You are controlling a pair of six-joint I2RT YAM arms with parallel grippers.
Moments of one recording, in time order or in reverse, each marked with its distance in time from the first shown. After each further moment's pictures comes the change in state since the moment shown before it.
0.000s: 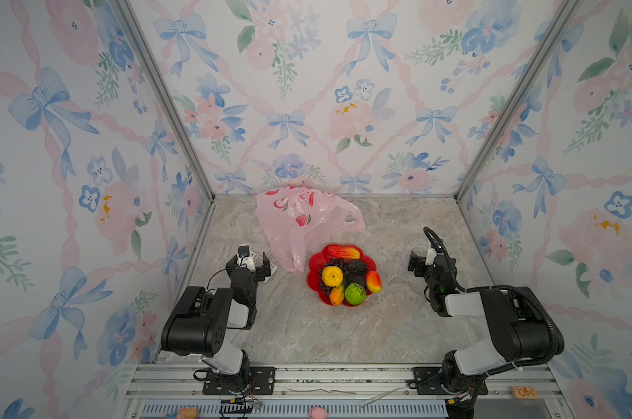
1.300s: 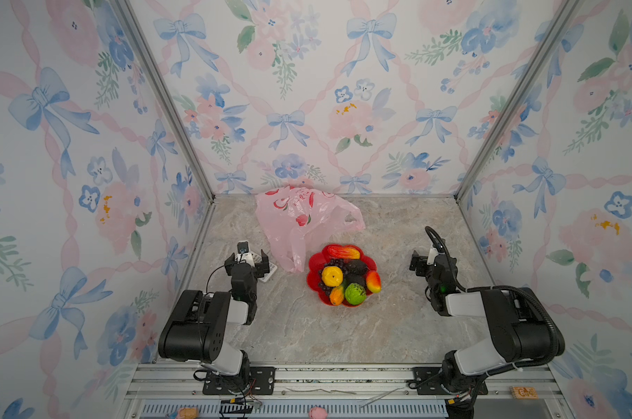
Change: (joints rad) left arm -0.012 -0.081 0.103 -0.202 -0.090 -0.001; right arm -0.007 -0.018 0.008 -0.028 0.049 0.005
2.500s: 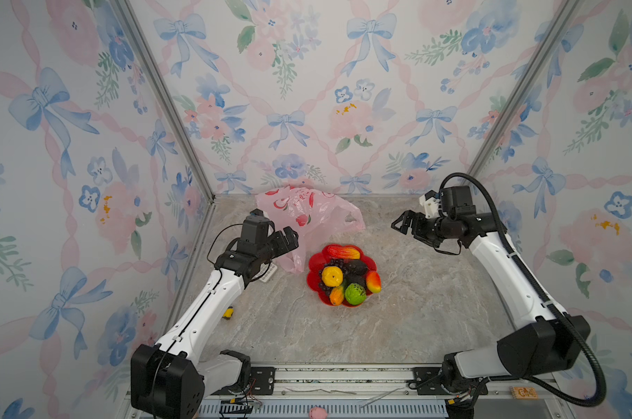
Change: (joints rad) left arm -0.228 -0.288 0.683 -1.417 0.406 -0.682; right arm 0.117 -0.026 1.120 -1.688 -0.642 0.390
